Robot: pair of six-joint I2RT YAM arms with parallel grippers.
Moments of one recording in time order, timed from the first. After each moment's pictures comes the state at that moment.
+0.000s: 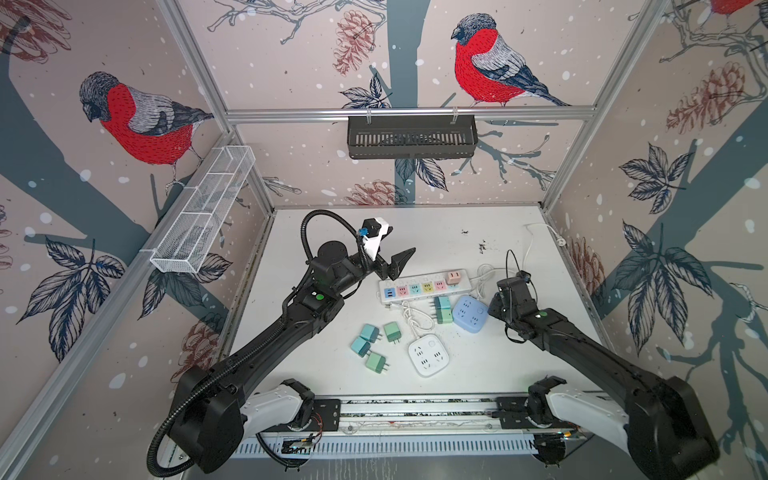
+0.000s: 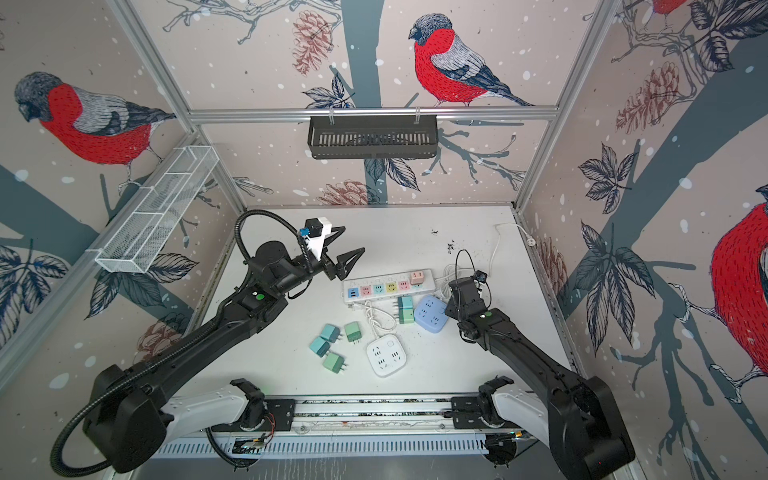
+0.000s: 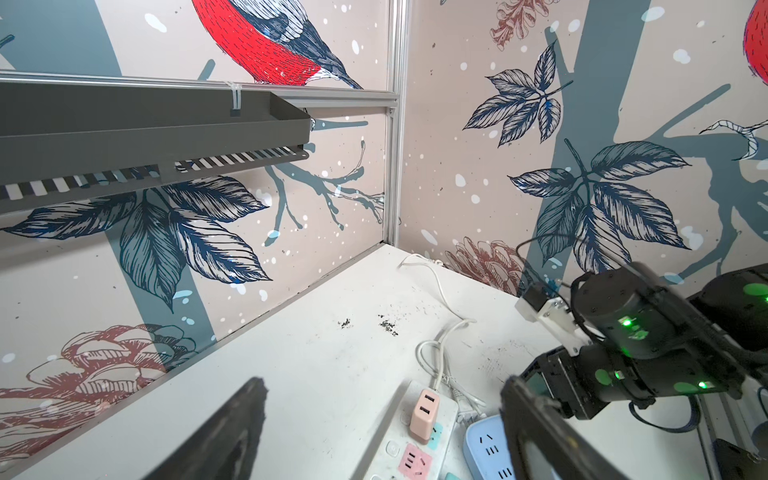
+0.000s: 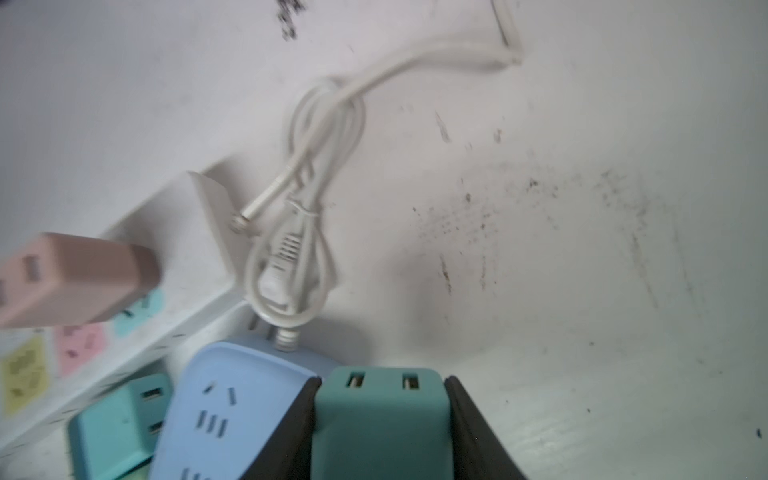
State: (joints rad) left arm -0.55 1.17 0.83 0.37 0.40 -0.02; right arm 0.42 1.01 0.52 -0.35 0.29 0.70
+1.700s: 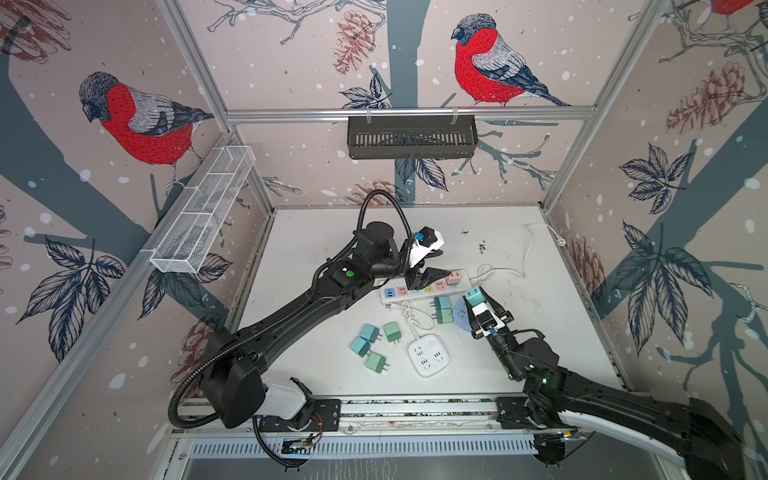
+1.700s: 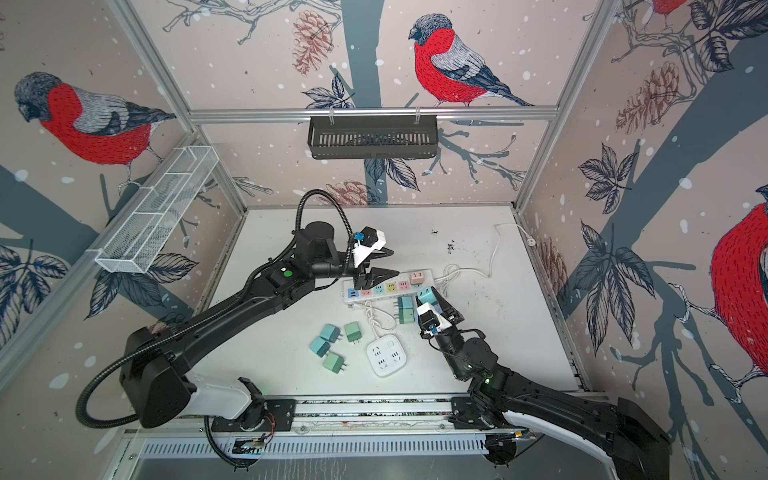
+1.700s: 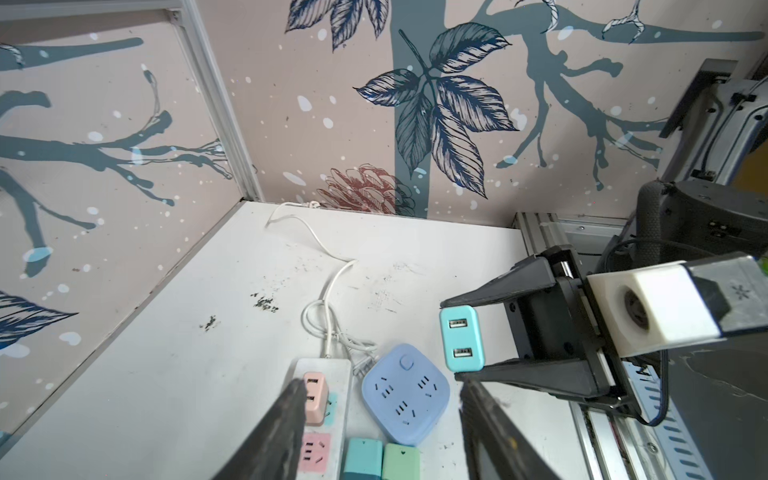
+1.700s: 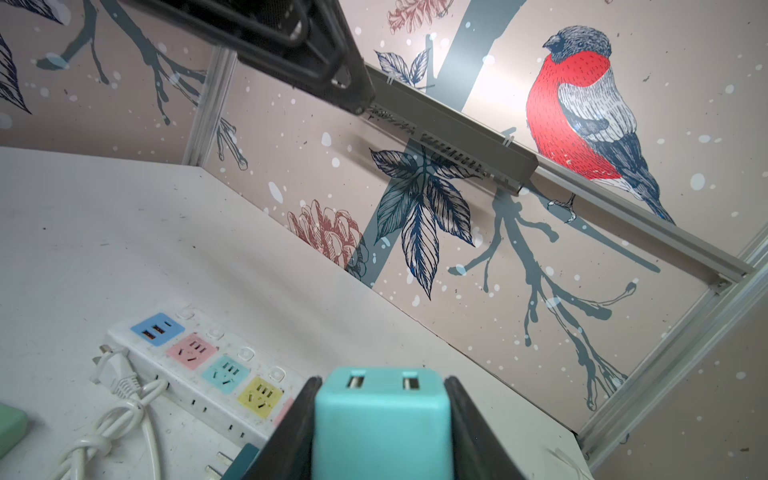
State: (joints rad) left arm -0.74 1.41 1.19 -0.08 0.65 0.24; right arm 1.03 0.61 0.07 0.74 0.54 -0.59
